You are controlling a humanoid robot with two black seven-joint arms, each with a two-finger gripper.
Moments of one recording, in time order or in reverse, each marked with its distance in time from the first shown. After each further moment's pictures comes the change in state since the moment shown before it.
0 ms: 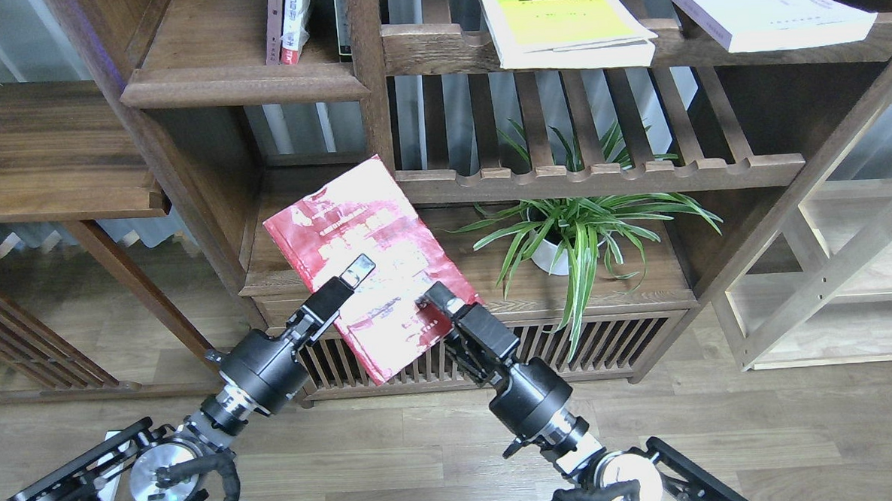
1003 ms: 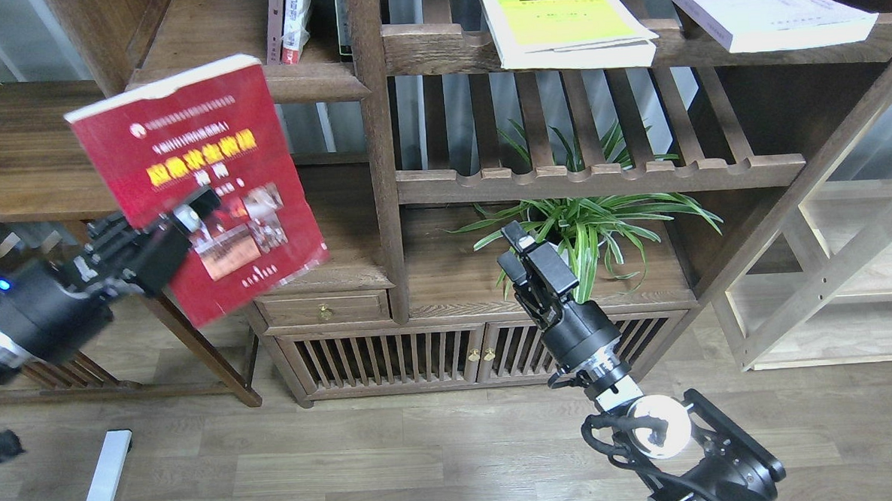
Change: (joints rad) left arm 0.126 0.425 -0.530 -0.294 0.368 0.000 0.048; right arm 0.115 0.000 0.171 -0.182 -0.005 0.000 0.001
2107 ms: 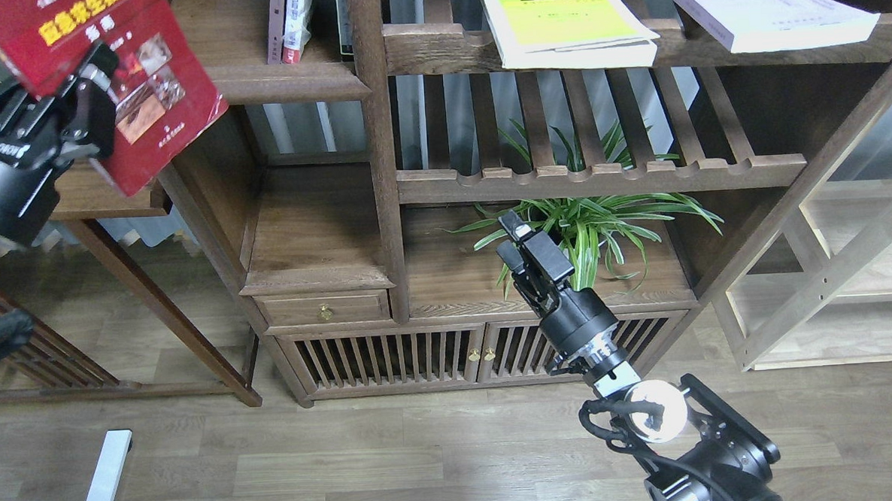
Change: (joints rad) left arm -0.097 -0.289 -0.260 -0.020 0.305 0.379 0.180; right arm 0.056 0.000 -0.006 -0.044 0.003 0.000 0.001
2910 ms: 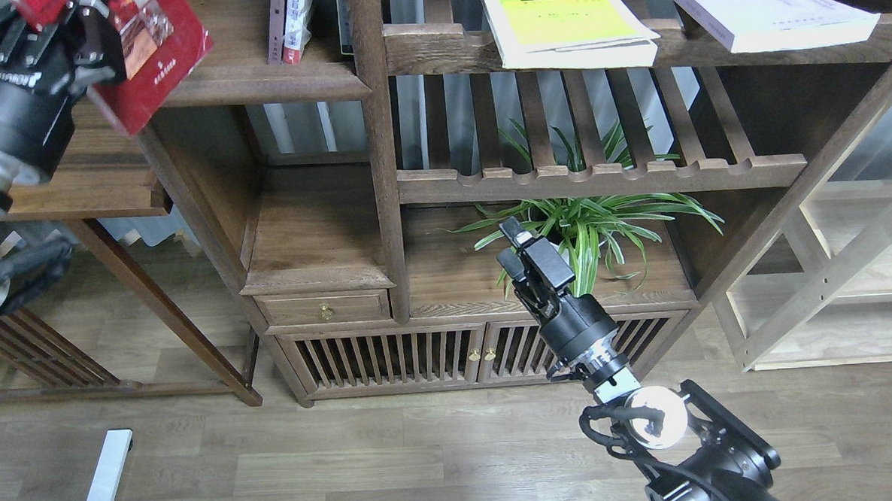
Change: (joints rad) left arm -0.239 -0.062 0.097 0.048 0.085 0.235 0.062; right arm -0.014 0.000 -0.006 0.000 0.003 0.000 0.000
